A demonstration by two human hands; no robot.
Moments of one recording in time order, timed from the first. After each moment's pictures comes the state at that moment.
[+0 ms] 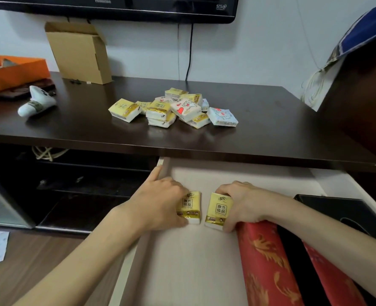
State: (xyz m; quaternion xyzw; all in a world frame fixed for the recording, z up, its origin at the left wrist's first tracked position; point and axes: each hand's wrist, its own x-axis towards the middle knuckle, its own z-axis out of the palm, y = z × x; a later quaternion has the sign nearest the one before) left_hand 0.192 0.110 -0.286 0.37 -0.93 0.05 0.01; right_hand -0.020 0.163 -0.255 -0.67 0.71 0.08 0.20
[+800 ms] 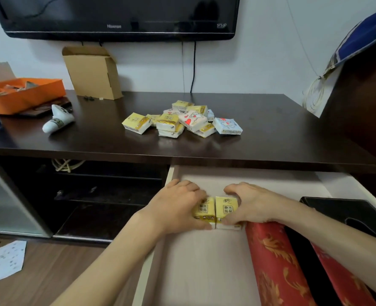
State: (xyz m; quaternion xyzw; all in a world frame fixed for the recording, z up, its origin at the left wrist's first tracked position) left_hand 0.185 0.118 -0.276 0.33 -0.94 0.05 0.05; right_hand -0.019 0.173 -0.247 -0.66 0.72 0.01 0.20
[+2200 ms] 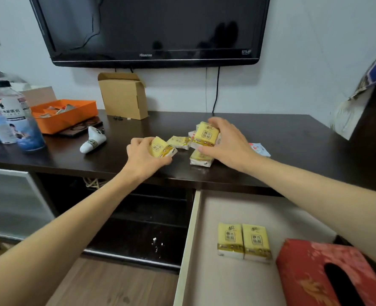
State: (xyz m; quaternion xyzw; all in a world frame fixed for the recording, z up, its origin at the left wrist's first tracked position) left_hand 0.284 0.002 -0.192 0.59 -0.69 -0.18 0.37; right_hand 0.043 0.030 -0.165 -0.72 0.59 -0.37 0.06
